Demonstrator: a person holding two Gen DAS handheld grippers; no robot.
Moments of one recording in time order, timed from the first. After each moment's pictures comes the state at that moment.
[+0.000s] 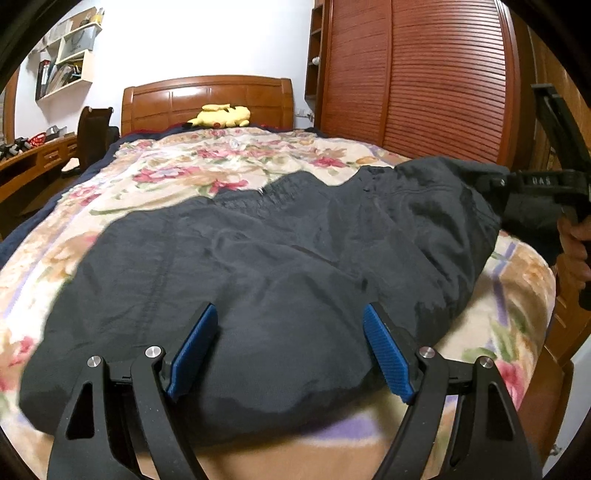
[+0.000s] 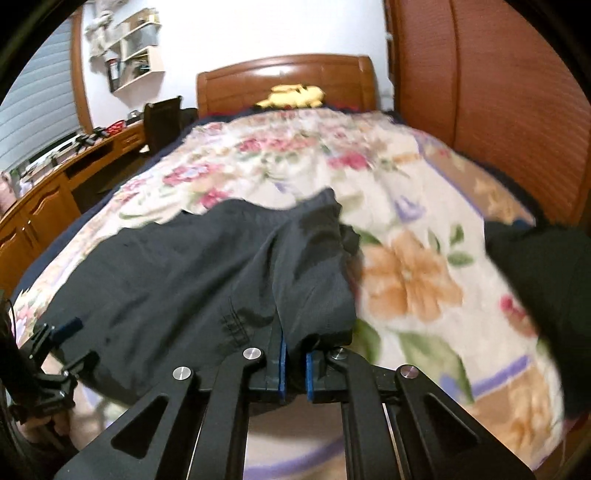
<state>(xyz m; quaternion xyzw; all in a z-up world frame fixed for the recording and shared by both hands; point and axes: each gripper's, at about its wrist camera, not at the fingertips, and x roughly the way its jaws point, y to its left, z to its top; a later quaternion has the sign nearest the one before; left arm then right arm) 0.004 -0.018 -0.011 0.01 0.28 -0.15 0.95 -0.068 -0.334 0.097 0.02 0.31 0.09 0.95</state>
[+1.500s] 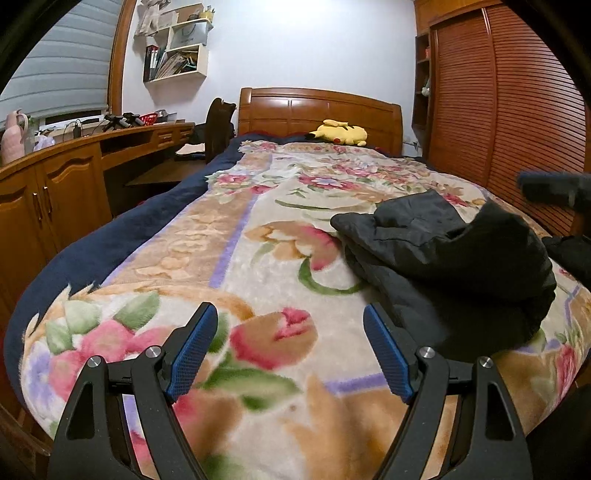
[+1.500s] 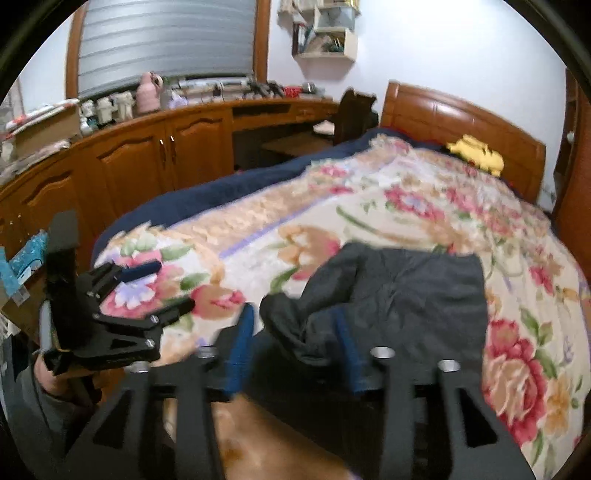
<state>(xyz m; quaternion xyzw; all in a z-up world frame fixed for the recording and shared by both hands) -0.048 0.214 -0.002 -0.04 0.26 0.03 0.97 -0.048 -0.107 0.097 -0.13 0.25 0.33 0.90</state>
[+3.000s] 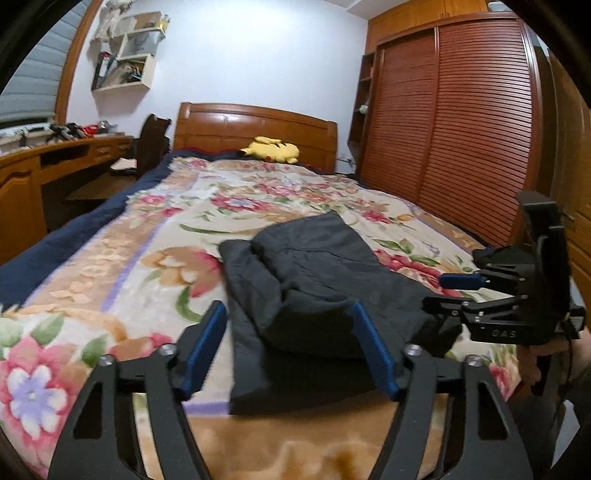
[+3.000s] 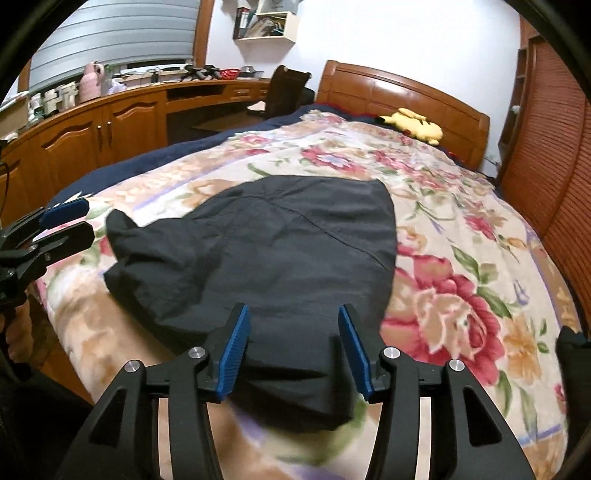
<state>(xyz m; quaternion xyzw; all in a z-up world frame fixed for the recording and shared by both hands) -0.043 0.126 0.027 -0.07 0.23 -0.11 0.97 0.013 -0.176 0.009 -0.13 0.28 0.20 0.93</state>
